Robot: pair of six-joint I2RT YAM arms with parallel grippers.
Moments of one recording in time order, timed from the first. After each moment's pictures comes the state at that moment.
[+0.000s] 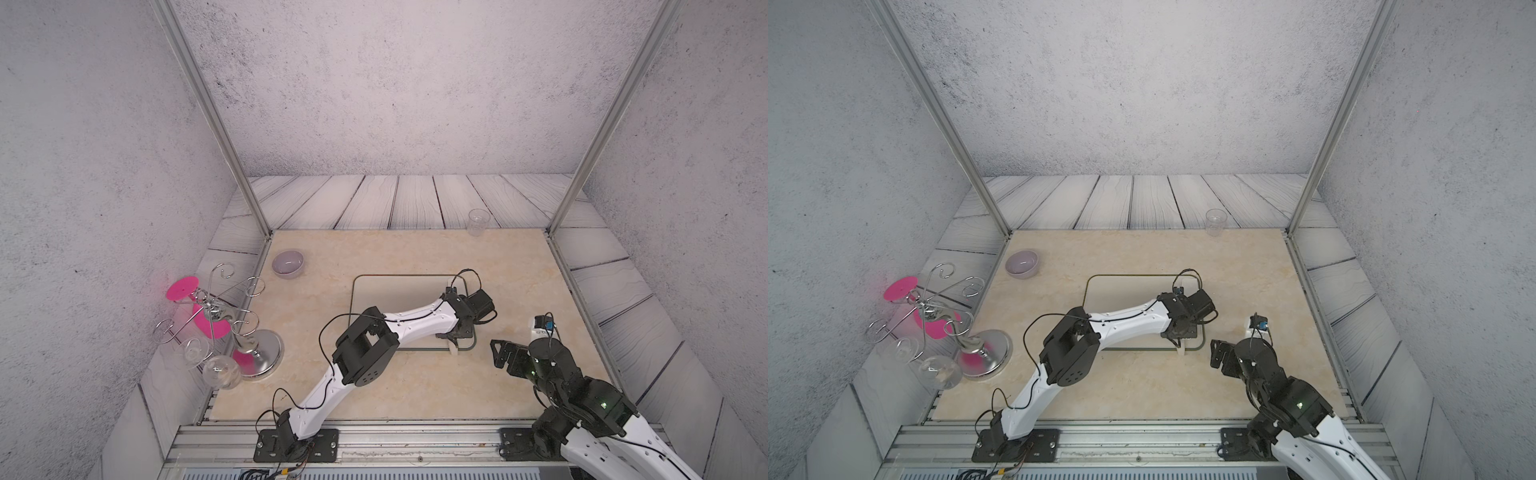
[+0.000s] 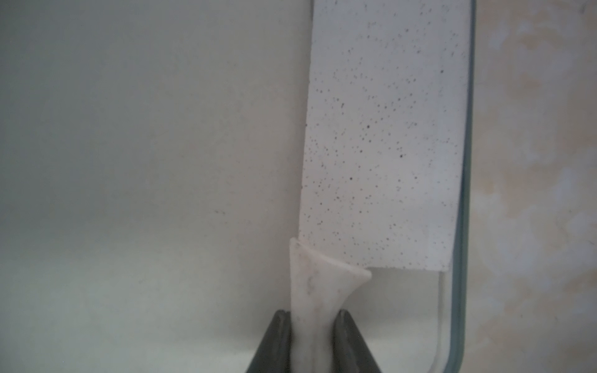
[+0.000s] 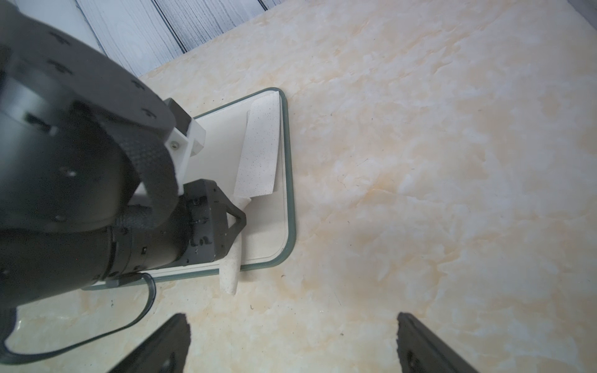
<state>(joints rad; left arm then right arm) -1.07 2.33 1.91 -0.87 -0.25 -0.97 0.65 0.43 0.53 -0.83 0.31 0.71</state>
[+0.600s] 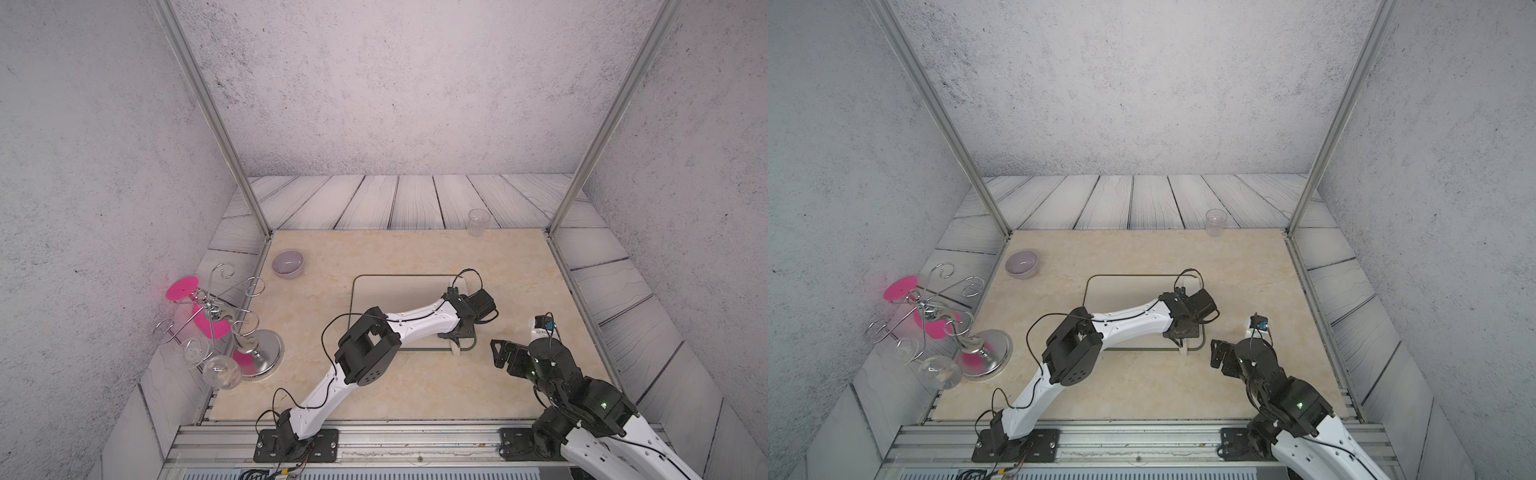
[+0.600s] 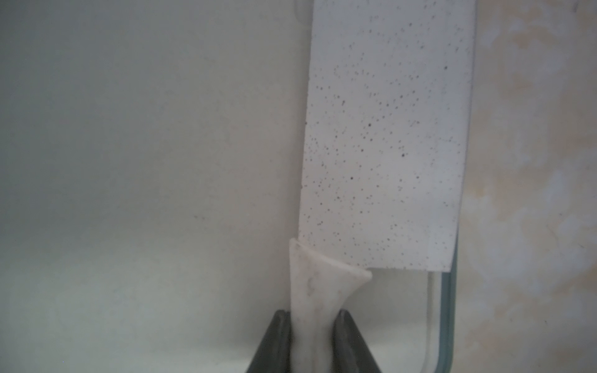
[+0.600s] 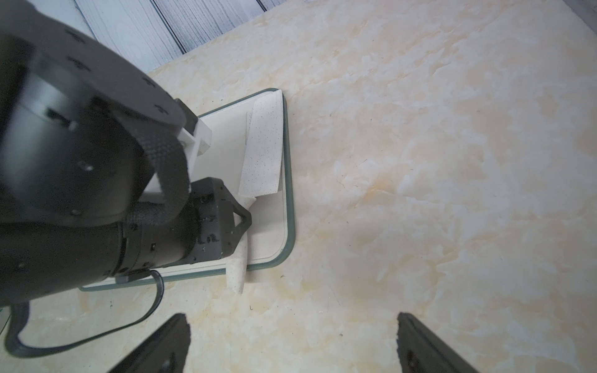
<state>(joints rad) -1.07 2.35 1.94 -0.87 -0.24 -0.98 0.65 0.43 0.53 -0.83 0.32 0.71</state>
